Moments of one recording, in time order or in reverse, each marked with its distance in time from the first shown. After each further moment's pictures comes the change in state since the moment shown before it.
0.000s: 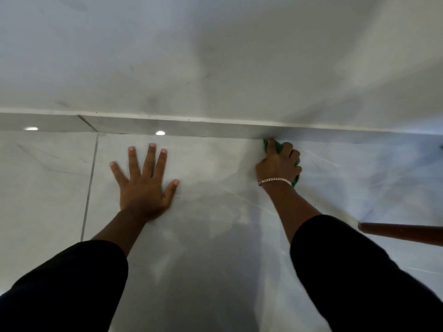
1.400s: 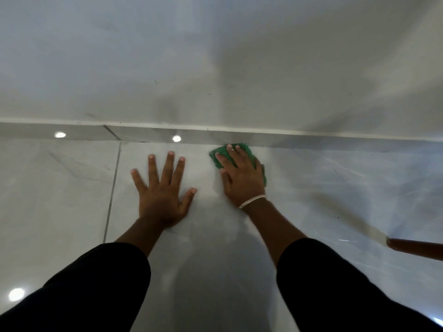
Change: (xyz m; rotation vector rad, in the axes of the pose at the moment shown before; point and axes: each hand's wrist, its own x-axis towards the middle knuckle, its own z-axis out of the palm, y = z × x) left_hand 0.000 0.000 -0.007 -0.007 -0.003 0.011; right_hand -0.048 -0.075 0.023 0.211 0.000 -0.673
